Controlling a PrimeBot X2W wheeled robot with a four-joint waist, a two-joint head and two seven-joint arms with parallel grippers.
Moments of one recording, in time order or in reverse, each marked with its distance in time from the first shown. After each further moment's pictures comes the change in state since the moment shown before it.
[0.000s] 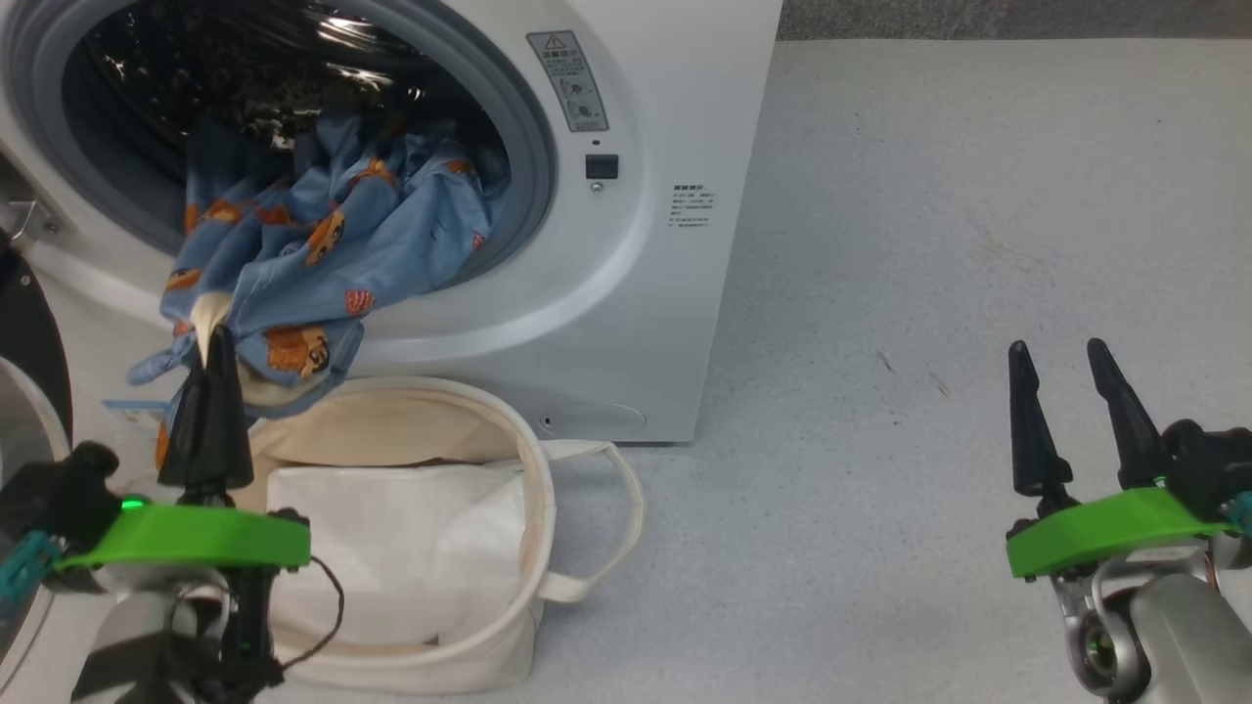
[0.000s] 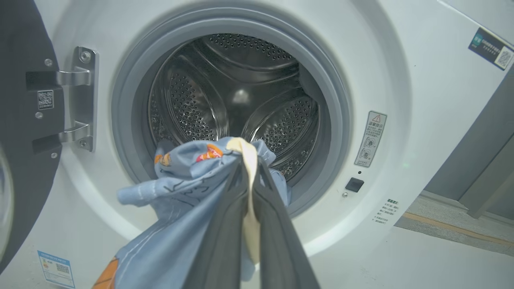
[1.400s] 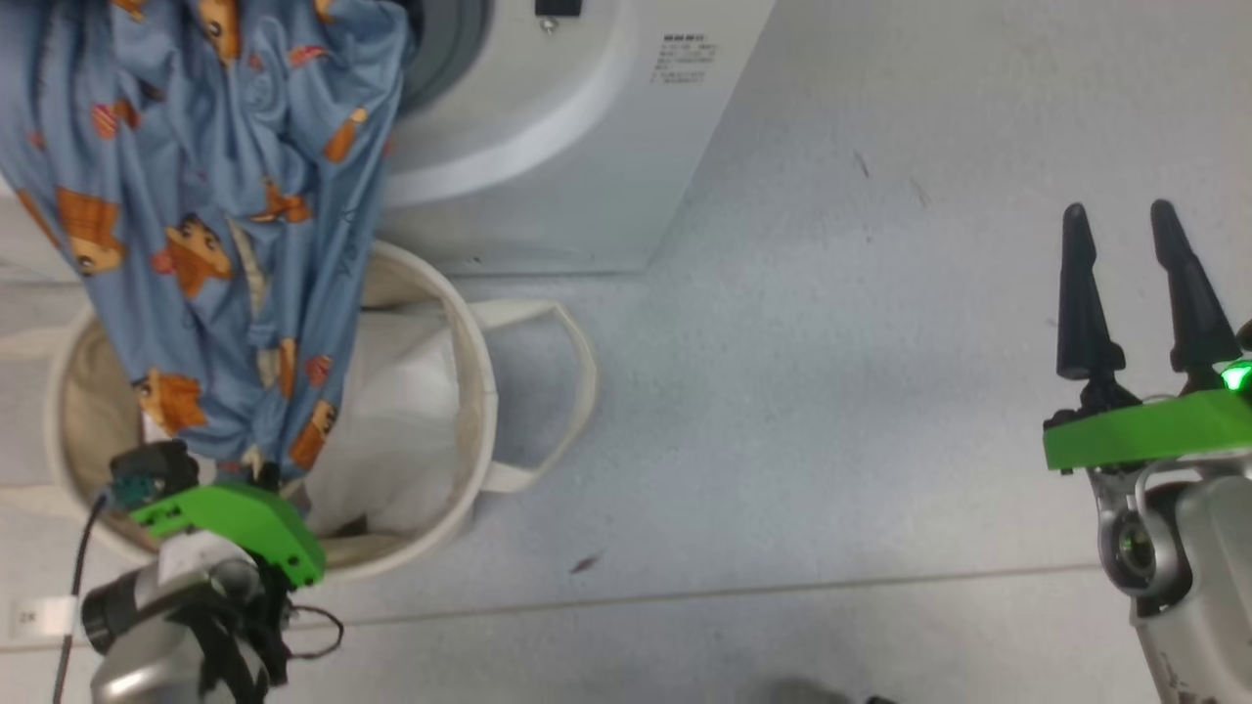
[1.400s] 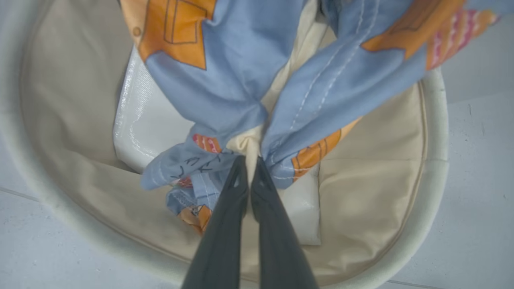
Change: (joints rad) left arm -0.363 -0.036 -0.094 0.949 -0.008 0.035 0.157; right arm -0.127 -0.022 -0.038 -0.095 0.002 0.000 0.000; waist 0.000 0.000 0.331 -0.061
